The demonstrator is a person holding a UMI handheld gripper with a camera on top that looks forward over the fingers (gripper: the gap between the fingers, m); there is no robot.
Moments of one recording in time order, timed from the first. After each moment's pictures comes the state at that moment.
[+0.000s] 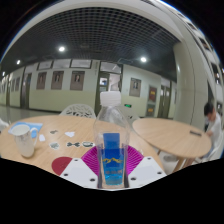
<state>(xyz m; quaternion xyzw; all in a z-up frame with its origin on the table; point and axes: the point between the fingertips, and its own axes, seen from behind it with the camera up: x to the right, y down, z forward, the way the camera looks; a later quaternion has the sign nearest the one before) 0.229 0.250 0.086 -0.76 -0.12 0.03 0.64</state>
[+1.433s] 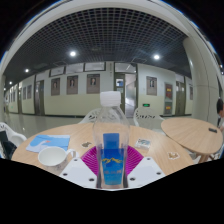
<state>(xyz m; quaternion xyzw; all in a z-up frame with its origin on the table) 0.083 0.209 0.109 -0.75 -0.16 0.12 0.63</state>
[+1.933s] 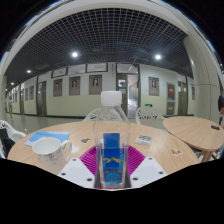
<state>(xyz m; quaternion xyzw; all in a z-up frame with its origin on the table) 0.086 0.235 0.085 -0.75 -0.17 0.14 0.63</state>
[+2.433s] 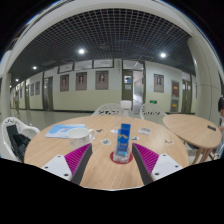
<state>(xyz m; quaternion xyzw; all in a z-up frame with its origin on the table) 0.109 0.098 0.108 -0.76 -0.20 0.15 0.60</state>
